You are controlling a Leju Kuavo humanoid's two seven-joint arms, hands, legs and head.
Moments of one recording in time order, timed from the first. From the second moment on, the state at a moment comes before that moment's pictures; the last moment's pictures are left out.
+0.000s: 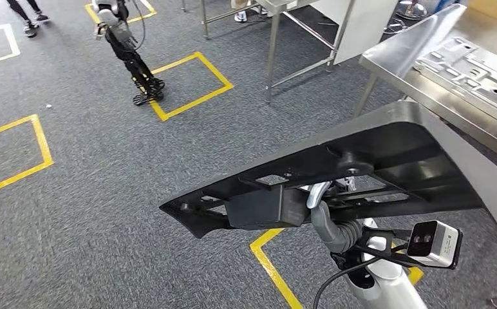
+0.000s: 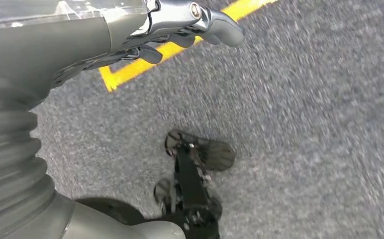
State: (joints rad) left arm -0.08 0.07 -1.10 -0.12 1.57 0.24 -0.37; right arm -0.28 -0.16 0.45 -1.84 -0.29 0.30 -0.56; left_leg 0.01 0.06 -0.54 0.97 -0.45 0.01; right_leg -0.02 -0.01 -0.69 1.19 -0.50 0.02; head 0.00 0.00
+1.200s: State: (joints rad) left arm -0.08 0.06 -1.10 -0.12 1.56 0.22 -0.37; right arm -0.38 -0.14 0.49 -1.74 -0.34 0.20 -0.54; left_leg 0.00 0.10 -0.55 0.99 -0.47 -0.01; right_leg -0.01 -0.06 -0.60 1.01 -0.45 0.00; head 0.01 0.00
